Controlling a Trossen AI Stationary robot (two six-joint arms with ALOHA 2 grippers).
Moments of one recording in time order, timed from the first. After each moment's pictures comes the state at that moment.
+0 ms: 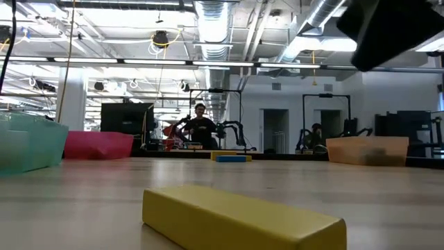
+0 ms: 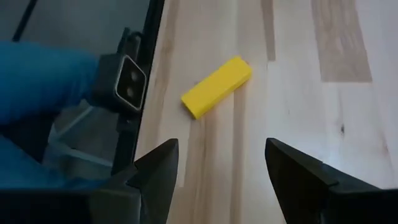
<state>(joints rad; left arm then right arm) -0.95 1.47 1.04 -0.80 -0.07 -0.93 0.71 1.81 1.19 -0.23 0.30 0.59</state>
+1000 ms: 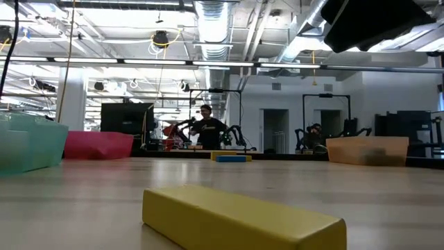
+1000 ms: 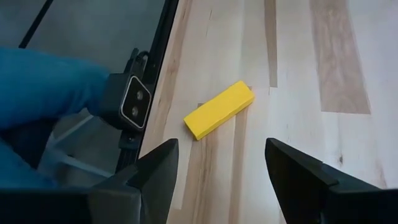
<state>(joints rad) -1.04 1.47 0.83 -0.80 -0.03 -1.24 0.70 1.81 1.19 -0.16 0.31 0.51</state>
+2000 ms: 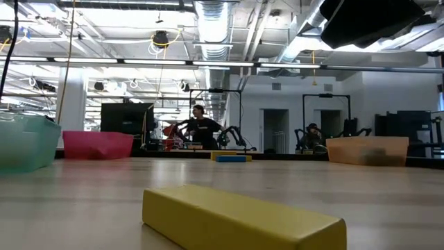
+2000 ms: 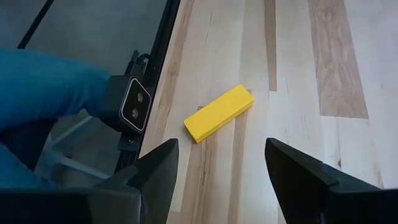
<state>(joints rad) -0.99 1.47 0.76 -0.60 -0.04 -1.13 0.70 1.81 1.19 -0.15 0.32 0.50</state>
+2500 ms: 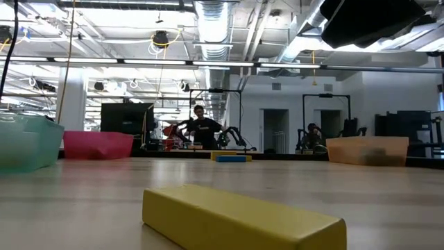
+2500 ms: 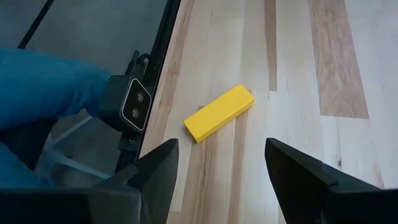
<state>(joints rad) -0.99 1.47 0.76 -0.66 0.03 -1.17 0.70 1.81 1.19 -0.15 0.32 0.50</state>
